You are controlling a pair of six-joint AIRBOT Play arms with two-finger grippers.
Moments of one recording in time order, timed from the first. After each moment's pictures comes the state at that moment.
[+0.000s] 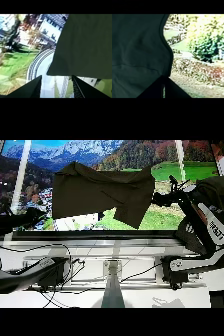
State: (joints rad) left arm 0.79 -1.24 0.64 0.76 -1.14 -0.90; right arm -0.18 -1.57 0.93 -0.82 0.94 1.12
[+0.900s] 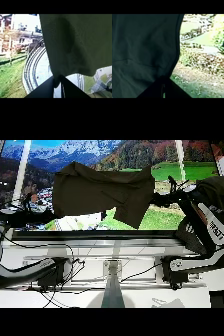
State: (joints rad) left arm 0.56 -1.34 0.63 0.89 -1.03 -0.82; right arm -0.18 -1.56 0.93 -0.79 0.98 1.10
